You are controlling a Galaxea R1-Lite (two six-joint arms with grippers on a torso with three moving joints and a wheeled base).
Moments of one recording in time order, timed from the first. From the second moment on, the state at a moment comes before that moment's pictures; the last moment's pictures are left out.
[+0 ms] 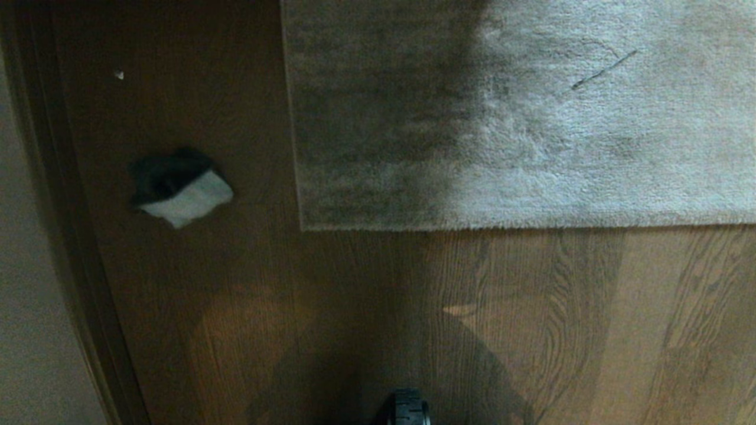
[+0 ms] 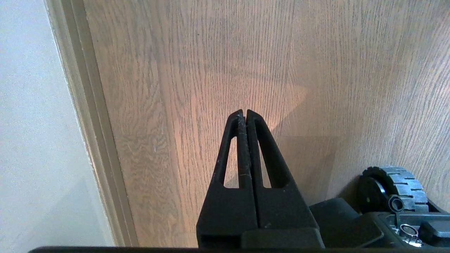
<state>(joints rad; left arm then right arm) 0.00 0.00 0.00 0.00 0.00 -0.02 0.01 0.00 0.00 -0.01 -0.04 0.06</state>
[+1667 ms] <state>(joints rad) 0.00 0.00 0.00 0.00 0.00 -0.02 0.01 0.00 0.00 -0.01 -0.04 0.06</state>
